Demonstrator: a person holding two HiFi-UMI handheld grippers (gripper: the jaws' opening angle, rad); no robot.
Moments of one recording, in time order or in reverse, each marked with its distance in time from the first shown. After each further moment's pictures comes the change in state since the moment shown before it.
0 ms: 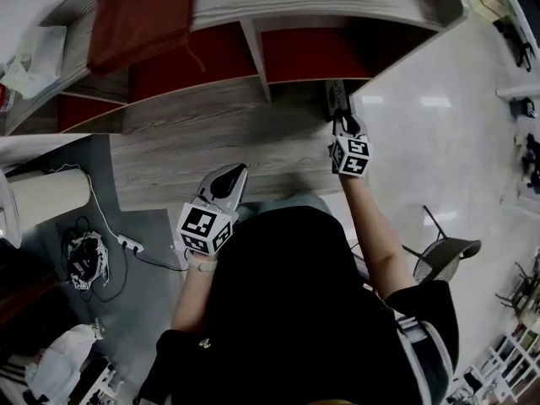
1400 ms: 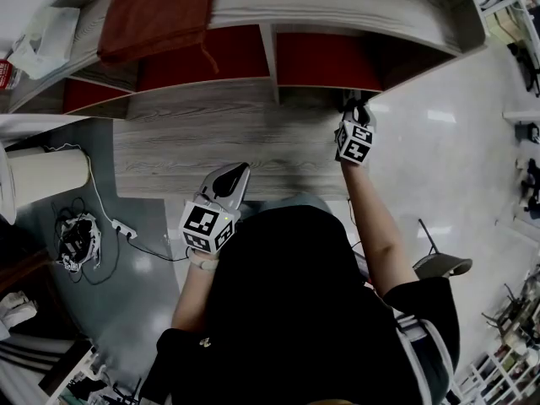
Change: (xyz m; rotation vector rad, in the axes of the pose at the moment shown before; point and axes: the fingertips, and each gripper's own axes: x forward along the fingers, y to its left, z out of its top) left arm 0.003 0.004 -0.001 -0.042 -0.017 0.074; right arm 0.046 -0.027 0.028 -0.025 0.005 -0.121
